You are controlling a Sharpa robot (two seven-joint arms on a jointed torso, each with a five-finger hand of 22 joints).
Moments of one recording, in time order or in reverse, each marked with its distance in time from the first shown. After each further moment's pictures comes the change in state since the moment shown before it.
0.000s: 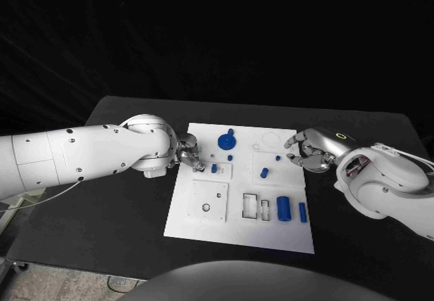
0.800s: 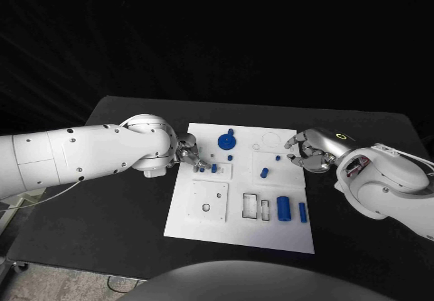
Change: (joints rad) left arm 0.000 0.002 0.000 -0.002 -0.002 -0.004 -0.018; left_hand -0.177 0.067 -0.278 0.146 -0.276 0.034 -0.002 -0.063 -0.074 0.000 0.007 0.000 0.000 0.000 0.000 0.000 0.000 0.000 -0.004 0.004 -0.006 0.000; right arm -0.001 -0.001 0.000 0.000 0.001 0.003 -0.002; right_hand 0.000 0.000 0.003 -0.003 0.000 0.000 0.000 0.000 0.000 0.000 0.000 0.000 0.000 0.000 0.000 -0.004 0.000 0.000 -0.007 0.000 -0.005 0.000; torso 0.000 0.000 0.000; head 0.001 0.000
